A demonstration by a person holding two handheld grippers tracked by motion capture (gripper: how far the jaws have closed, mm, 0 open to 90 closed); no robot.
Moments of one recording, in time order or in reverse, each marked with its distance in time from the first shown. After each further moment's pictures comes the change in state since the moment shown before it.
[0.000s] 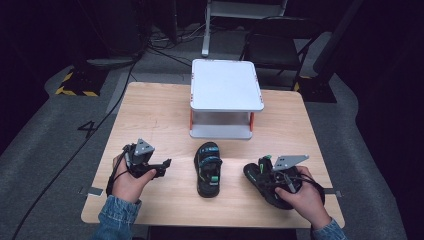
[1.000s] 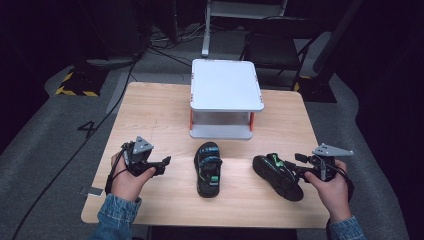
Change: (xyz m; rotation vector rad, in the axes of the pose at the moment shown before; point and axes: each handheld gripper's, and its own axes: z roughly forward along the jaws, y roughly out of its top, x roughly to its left) left arm 0.003 0.004 -0.006 -0.025 0.017 0.002; right arm -0.062 -0.037 -0.058 -0.210 -0.298 0.263
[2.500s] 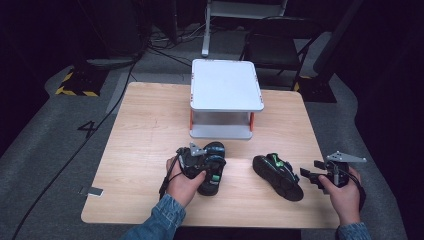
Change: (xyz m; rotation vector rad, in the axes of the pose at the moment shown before) left arm -0.107 0.027 0.077 0.082 -0.114 -0.045; right arm -0.054 -0.047 -0.010 0.052 -0.107 0.098
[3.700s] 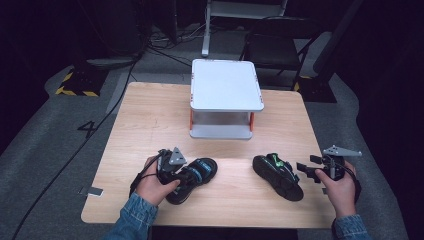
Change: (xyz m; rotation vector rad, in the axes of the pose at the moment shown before) left arm 0.044 -0.018 -0.030 0.112 -0.080 0.347; right arm -0.002 0.013 0.013 -0.006 0.027 0.005
